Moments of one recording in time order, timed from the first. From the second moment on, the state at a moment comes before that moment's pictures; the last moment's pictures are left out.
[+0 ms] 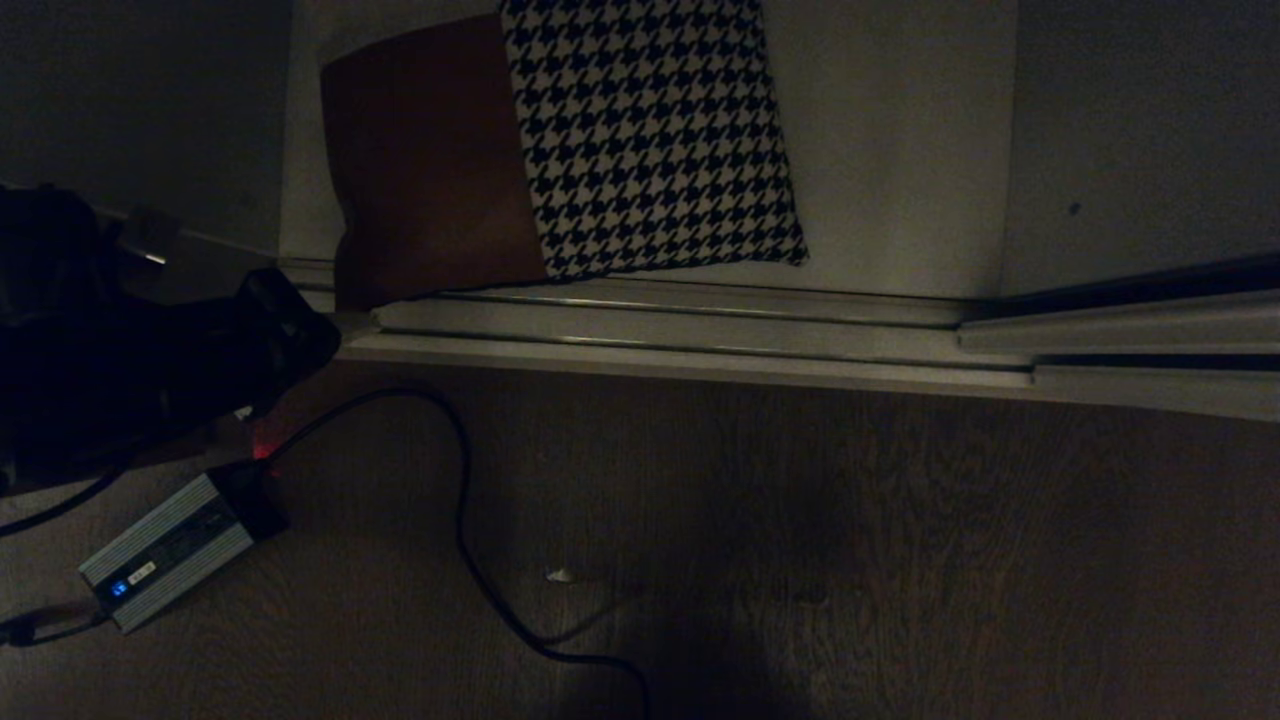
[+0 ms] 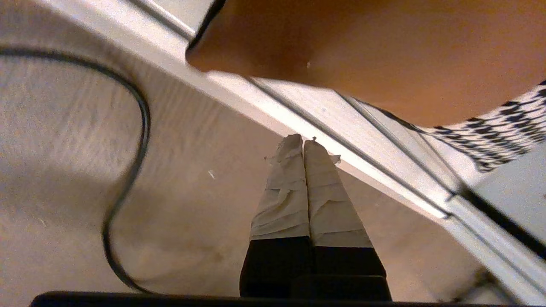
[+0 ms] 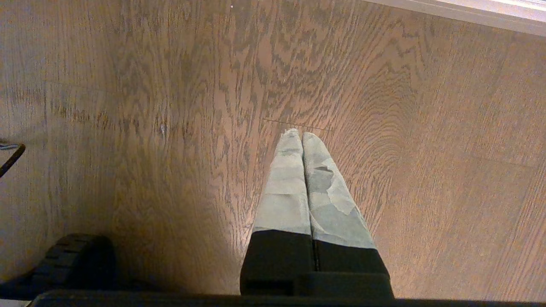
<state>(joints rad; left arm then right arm) -0.03 1.46 -0.89 -0.45 -0.31 -0.71 0.00 0.00 0.00 0.00 0.02 -0.05</state>
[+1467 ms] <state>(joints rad) 0.07 1.65 -0.91 -0.90 -0.42 -0.61 0.00 0.00 0.00 0.00 0.02 -0.05</state>
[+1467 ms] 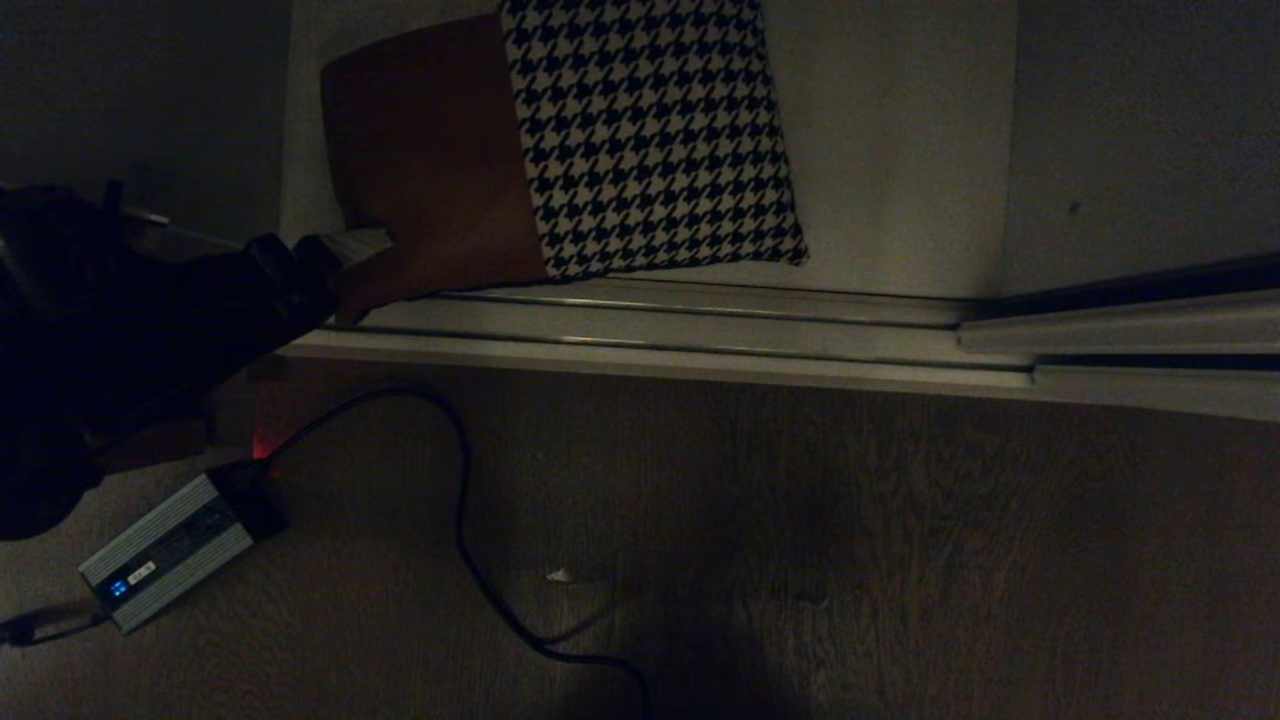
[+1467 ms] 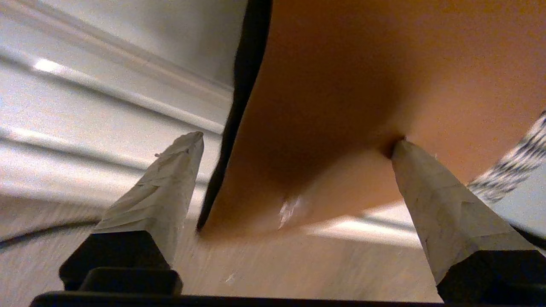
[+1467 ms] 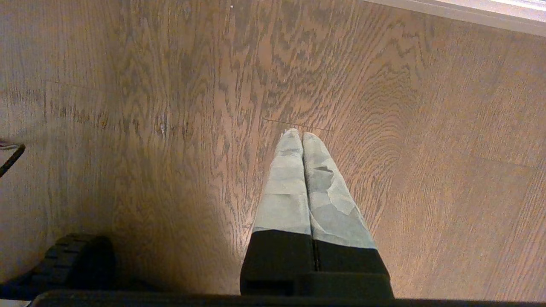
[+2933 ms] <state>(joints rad) 0.02 1.80 -1.03 -1.02 -0.55 -0.67 0.00 0.00 0.00 0.00 0.02 -0.05</state>
